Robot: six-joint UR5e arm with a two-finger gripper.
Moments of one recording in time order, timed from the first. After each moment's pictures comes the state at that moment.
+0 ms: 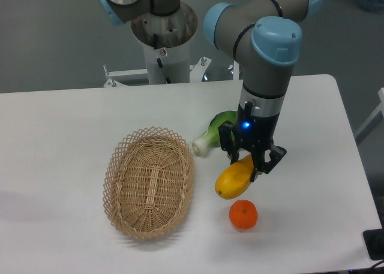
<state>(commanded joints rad) 2.56 -1.87 -1.50 -1.05 1.30 1.21</state>
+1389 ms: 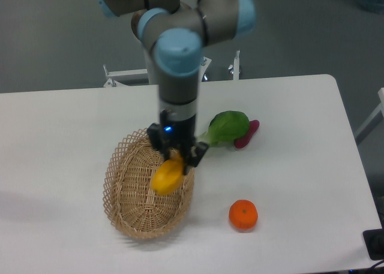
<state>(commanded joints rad) 2.20 -1.87 -1.76 -0.86 1.54 0.76</state>
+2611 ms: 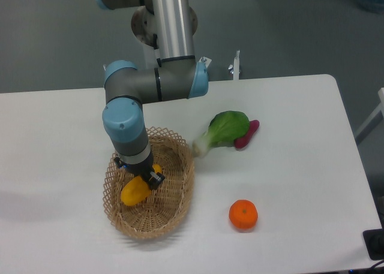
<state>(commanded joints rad) 2.12 -2.00 -1.78 -0.86 1.61 0.82</state>
